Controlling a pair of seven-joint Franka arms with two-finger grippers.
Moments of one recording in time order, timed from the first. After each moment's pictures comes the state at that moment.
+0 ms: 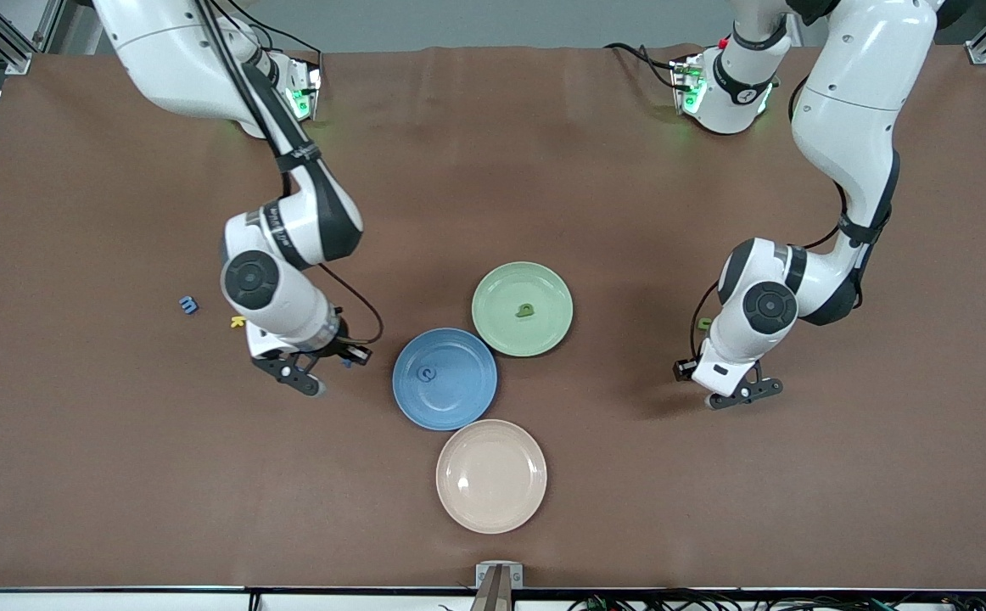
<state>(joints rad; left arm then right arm) -0.17 0.63 -0.07 -1.88 0.19 2.53 -0.61 0.46 0.56 -0.03 -1.69 0.11 2.29 0.90</state>
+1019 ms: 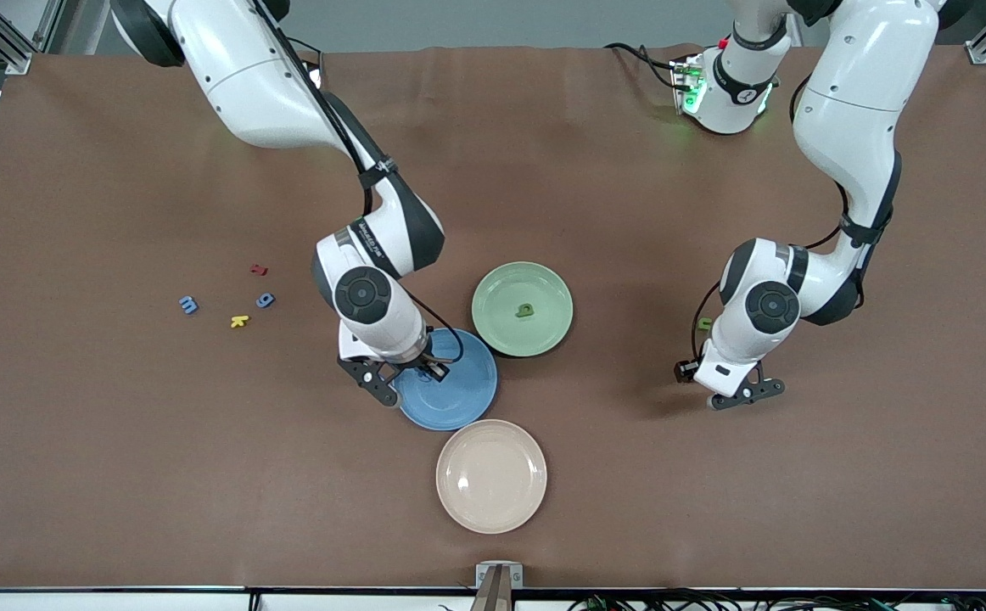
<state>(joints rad) -0.17 0.63 -0.07 -1.88 0.19 2.54 -0.61 0.58 0.78 -0.03 -1.38 0.11 2.21 1.20</state>
